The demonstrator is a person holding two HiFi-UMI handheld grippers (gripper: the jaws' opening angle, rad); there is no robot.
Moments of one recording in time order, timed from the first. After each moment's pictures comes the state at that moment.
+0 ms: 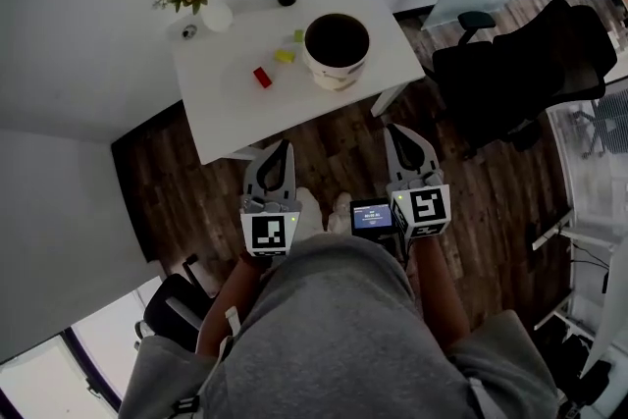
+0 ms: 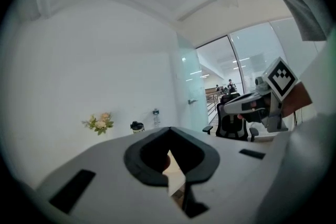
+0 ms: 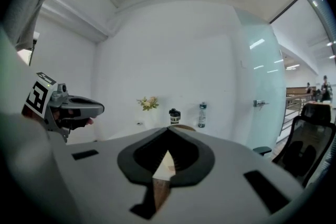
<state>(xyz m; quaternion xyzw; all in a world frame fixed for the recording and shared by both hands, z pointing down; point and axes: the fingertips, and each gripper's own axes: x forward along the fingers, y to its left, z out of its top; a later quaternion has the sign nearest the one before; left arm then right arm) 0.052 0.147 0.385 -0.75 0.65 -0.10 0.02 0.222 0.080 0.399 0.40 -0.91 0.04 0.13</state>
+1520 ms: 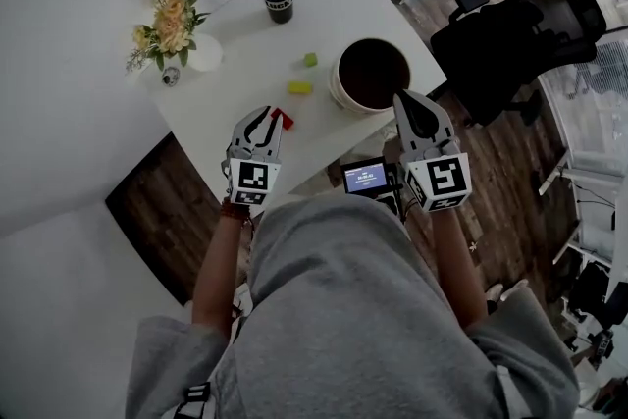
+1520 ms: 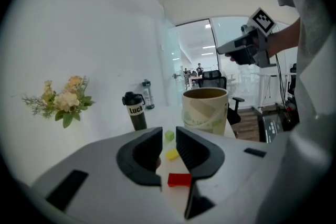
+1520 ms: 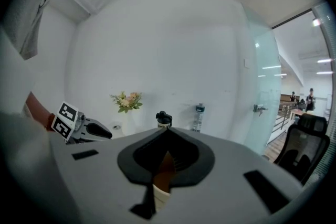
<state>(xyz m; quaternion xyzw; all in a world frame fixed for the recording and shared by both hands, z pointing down) -0.129 -0.064 0.541 -0.85 0.47 -0.22 -0.03 0.085 -0.080 0.403 0.48 -0.86 0.03 0.17</state>
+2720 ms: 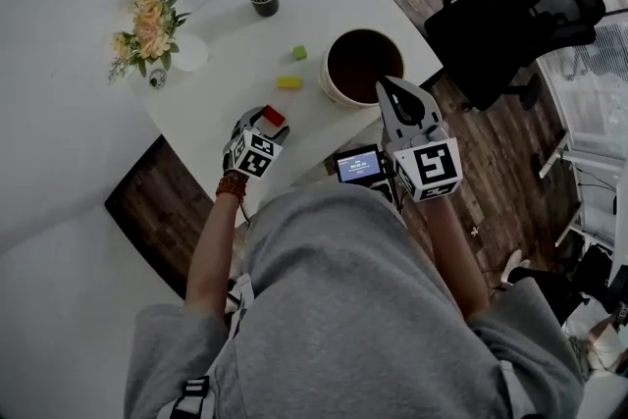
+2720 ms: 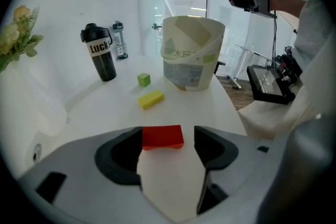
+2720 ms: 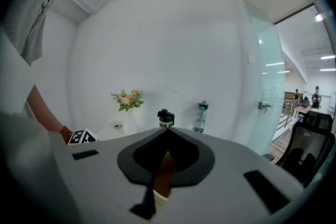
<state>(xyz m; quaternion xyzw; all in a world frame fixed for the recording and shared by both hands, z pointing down) -0.112 -0.053 0.698 -0.84 0.32 -0.41 -0.16 0.073 -0.098 0.417 0.47 -0.87 0.04 0.17</state>
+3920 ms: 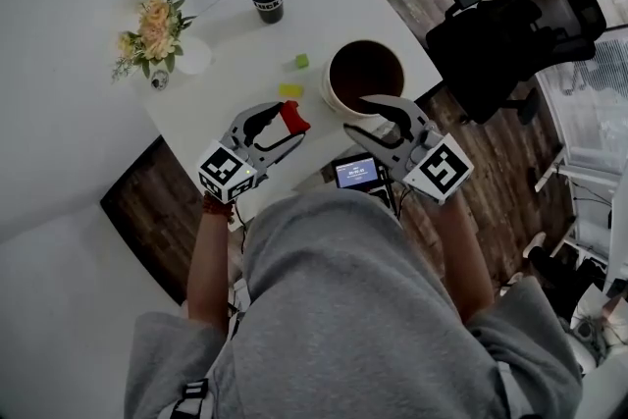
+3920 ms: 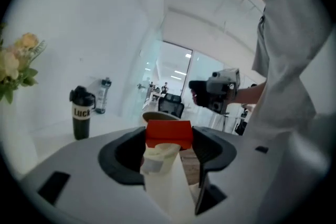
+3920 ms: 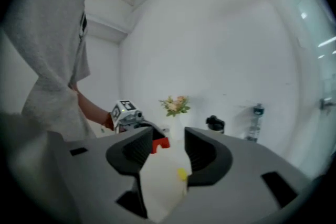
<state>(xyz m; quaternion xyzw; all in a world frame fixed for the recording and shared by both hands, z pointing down) -0.066 -0.059 0.496 -0.96 0.24 -0.07 -0.15 0.012 -0.056 0.398 0.20 -0.97 0.04 0.13</state>
